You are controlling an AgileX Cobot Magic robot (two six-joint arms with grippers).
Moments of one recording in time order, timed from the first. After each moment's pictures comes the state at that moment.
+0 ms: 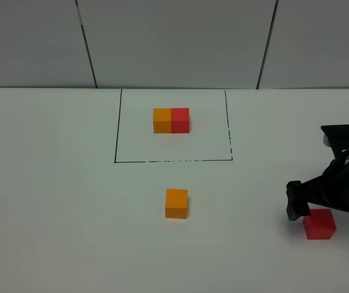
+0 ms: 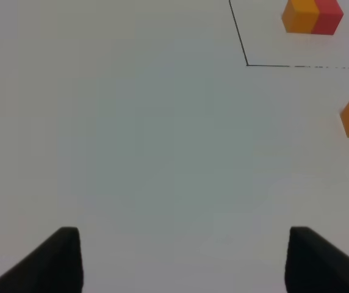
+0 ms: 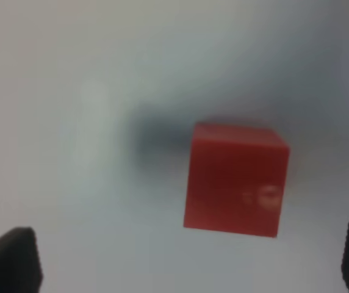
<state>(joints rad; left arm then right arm) -0.02 0.00 -0.50 -0.06 1.04 -0.05 0.20 1.68 -0.99 0.09 0.74 0.03</state>
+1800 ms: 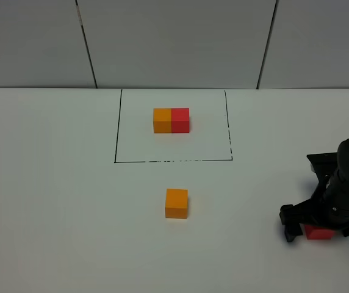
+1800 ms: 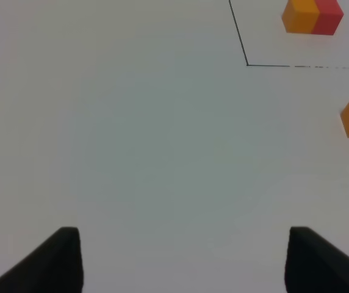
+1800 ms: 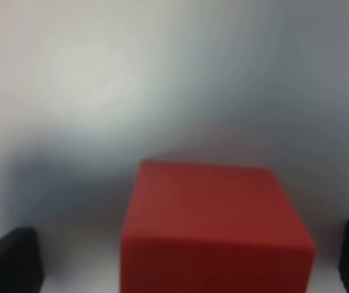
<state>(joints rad) -0.02 0.00 -0.50 -0.06 1.04 -0.05 0.20 1.91 -0.97 0.00 0.61 0.09</state>
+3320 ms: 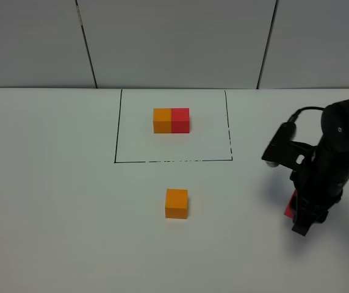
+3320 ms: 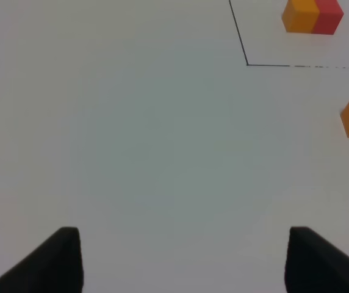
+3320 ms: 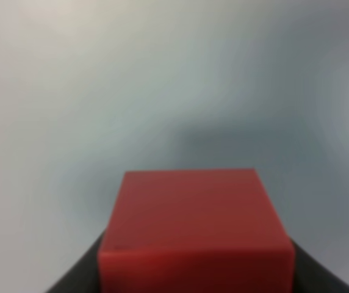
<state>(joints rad) -0.02 0.00 -0.50 -0.06 1.04 -0.05 0.33 1.81 -1.16 -0.02 0.88 -0.74</state>
